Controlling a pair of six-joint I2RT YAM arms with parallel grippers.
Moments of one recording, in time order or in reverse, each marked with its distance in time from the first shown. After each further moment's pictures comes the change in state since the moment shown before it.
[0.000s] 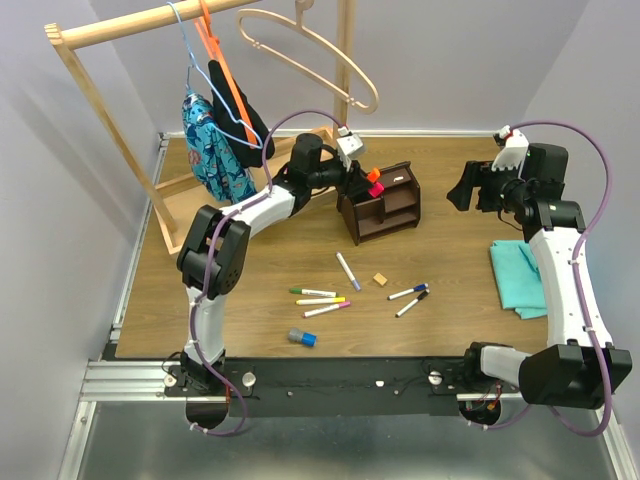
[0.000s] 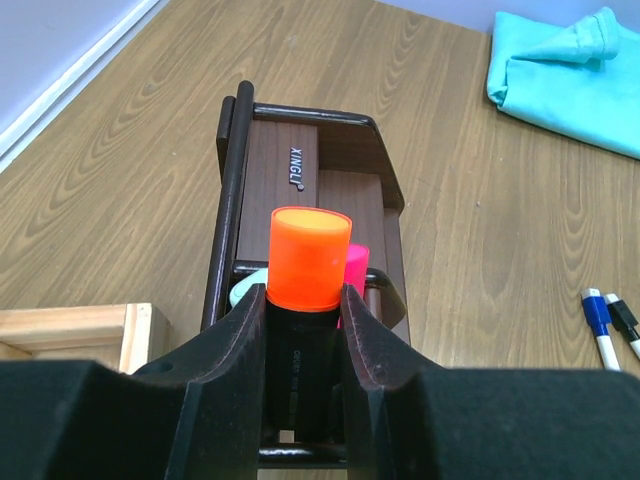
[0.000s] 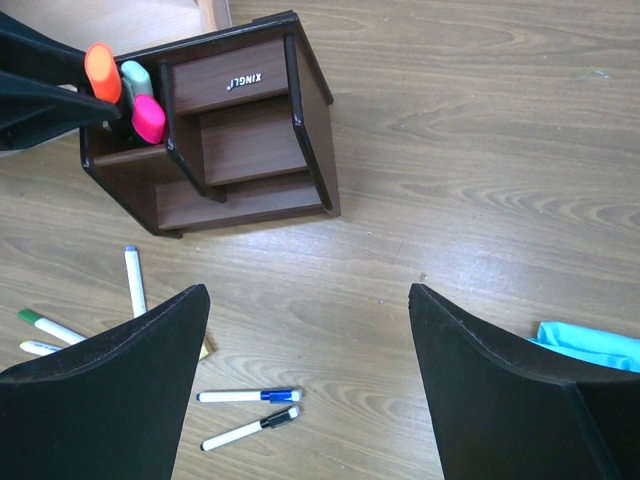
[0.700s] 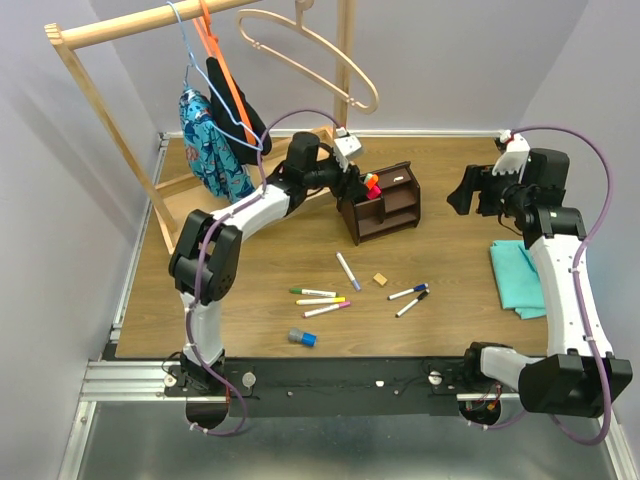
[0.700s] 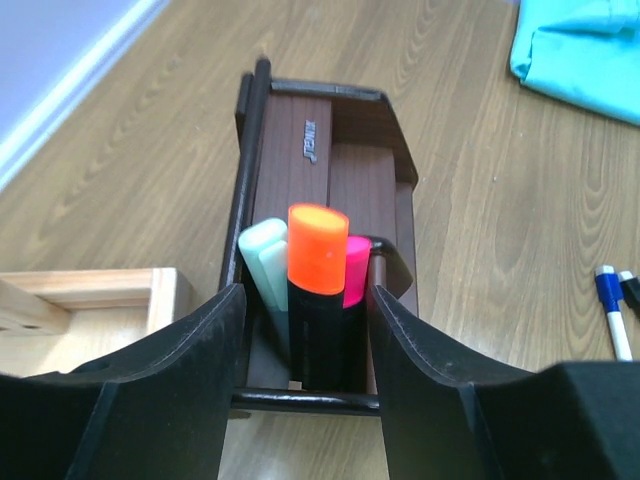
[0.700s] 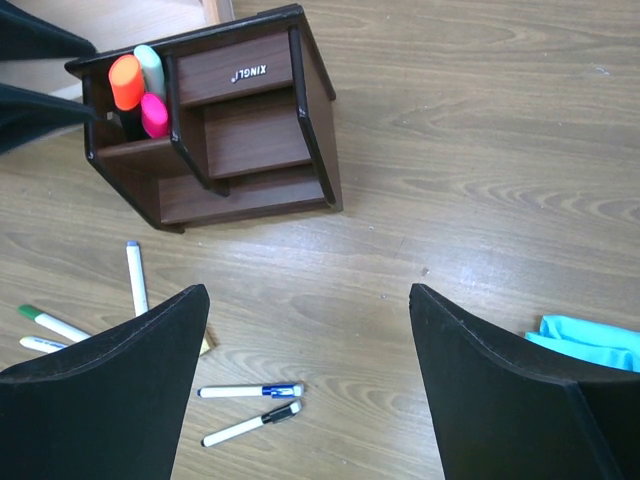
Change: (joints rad) left arm 0.006 -0.064 -0.022 -0.119 -0.048 0.089; right arm 0.000 -0.038 -0.031 0.007 -0.001 0.001
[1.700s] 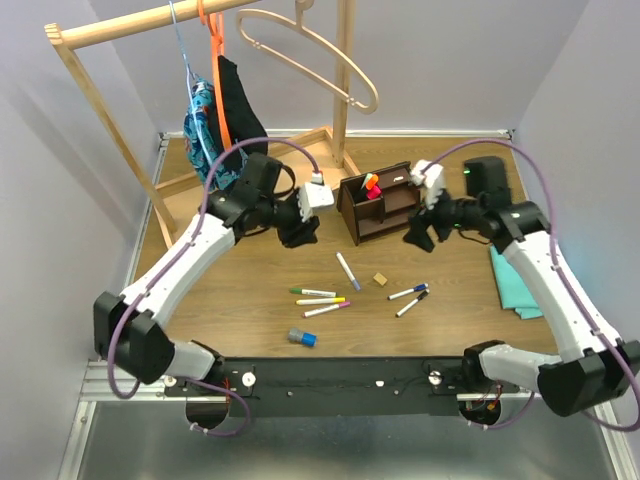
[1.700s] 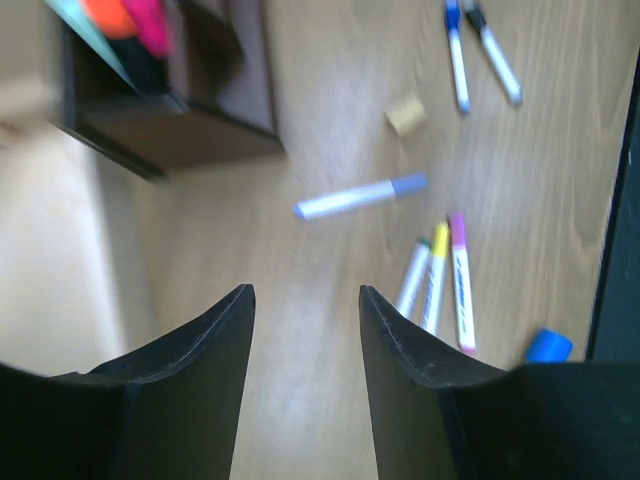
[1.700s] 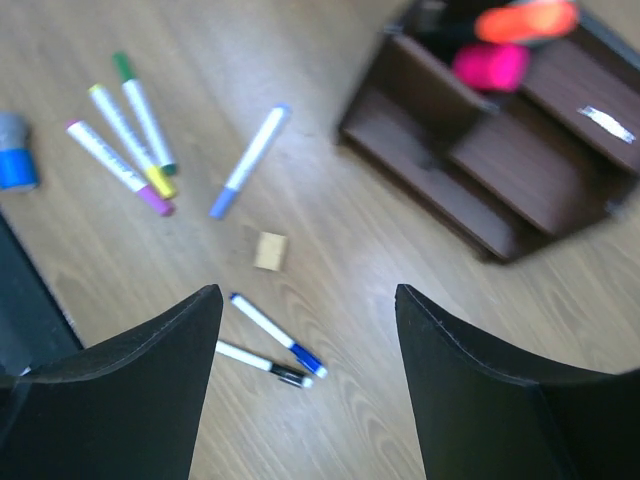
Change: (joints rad) left arm 0.002 -0.587 -0.220 -0.887 -0.037 0.475; right arm 0.340 0.006 0.021 -0.188 -0.135 -0.477
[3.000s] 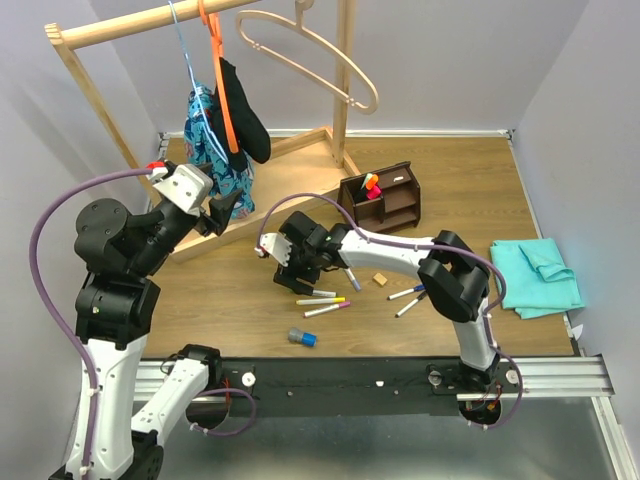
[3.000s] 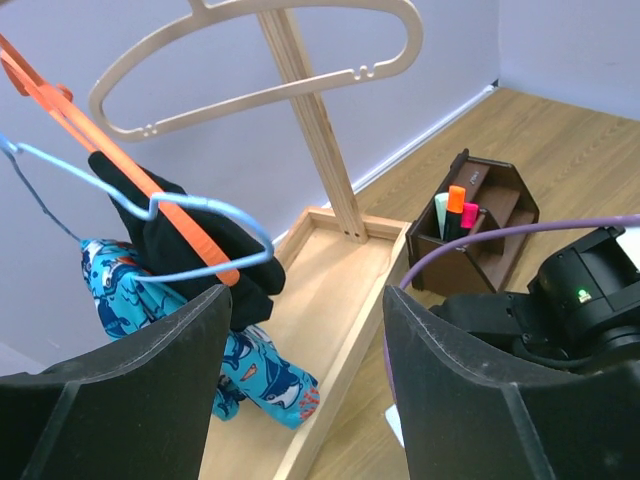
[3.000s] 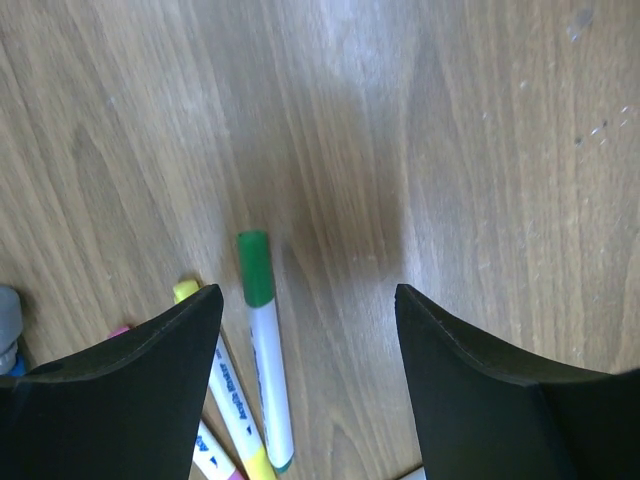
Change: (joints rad) left arm 0.331 -0.623 0.074 0.212 -0.173 -0.359; right arm 0.754 0.864 0.262 0.338 0.341 0.148
